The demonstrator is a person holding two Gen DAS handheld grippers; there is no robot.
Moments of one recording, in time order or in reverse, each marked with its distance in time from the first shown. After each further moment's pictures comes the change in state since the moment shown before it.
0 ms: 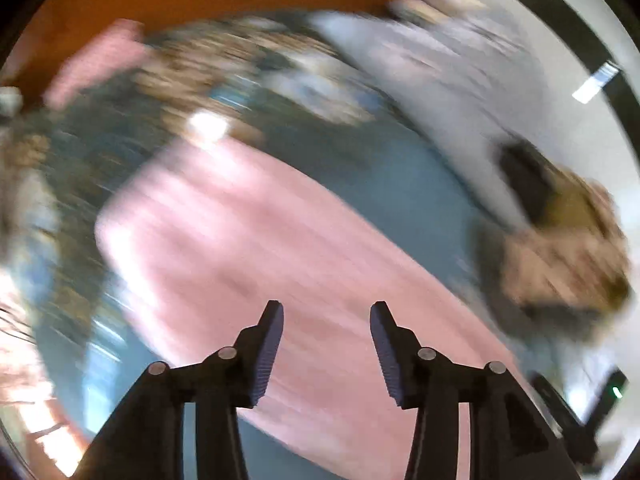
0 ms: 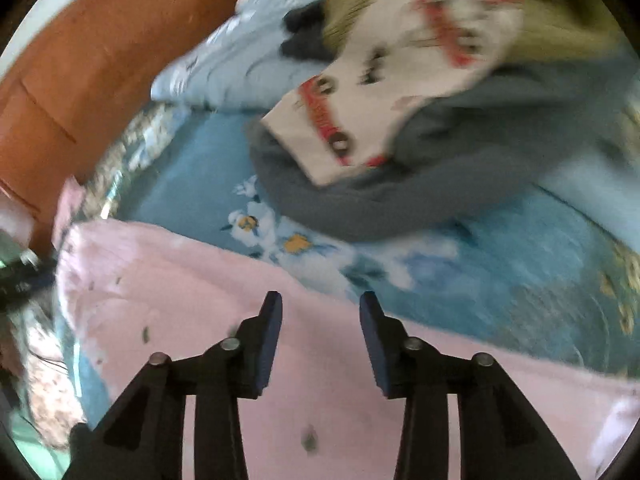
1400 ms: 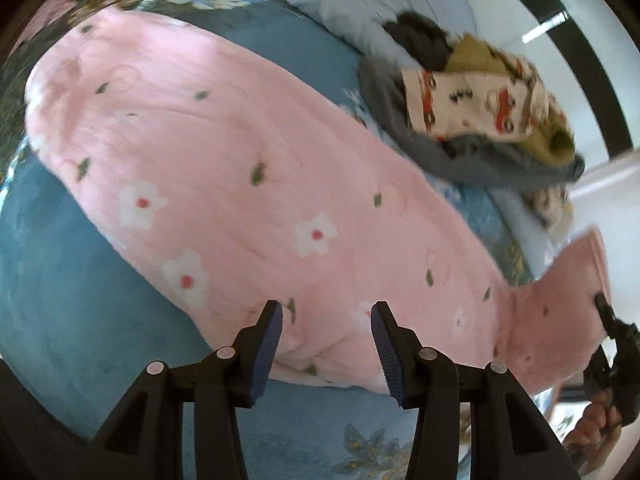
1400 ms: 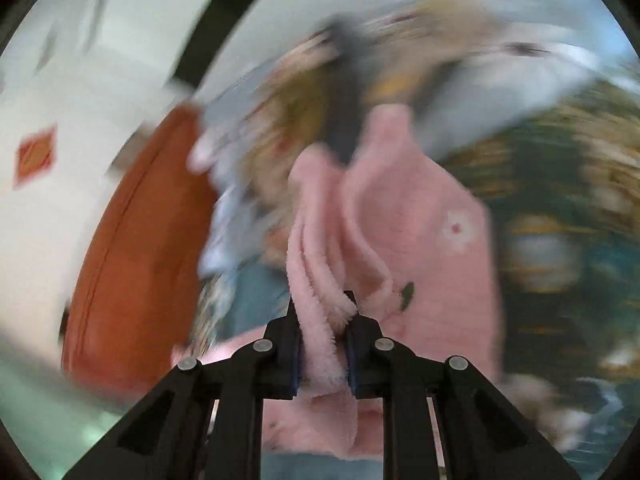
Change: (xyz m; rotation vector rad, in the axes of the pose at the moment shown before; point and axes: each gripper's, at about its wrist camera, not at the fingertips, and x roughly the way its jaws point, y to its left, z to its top) left arm 0.002 -0.042 -0.134 0.007 0.078 -0.108; right arm -0.144 -0.083 -0.078 0.498 -0.304 0.340
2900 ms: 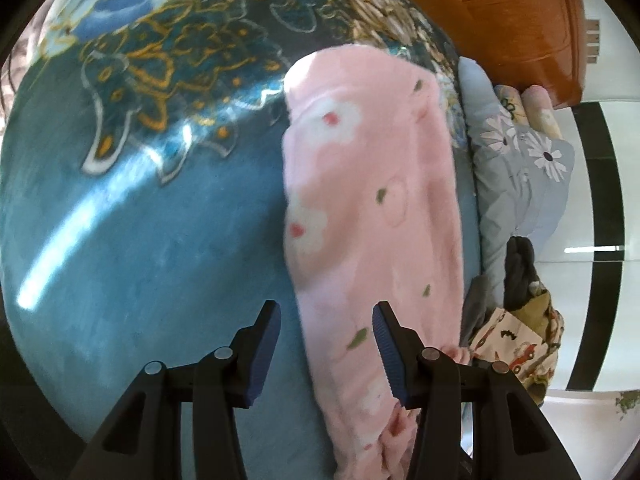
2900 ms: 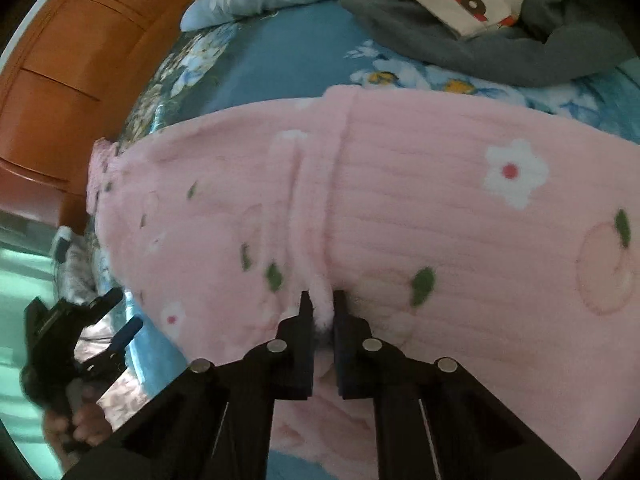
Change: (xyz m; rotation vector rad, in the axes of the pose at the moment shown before) left arm -0.035 0.219 0.062 -0.644 -0.193 -0.112; right arm 0.257 0.115 -0.128 -0.353 0.600 -0.183
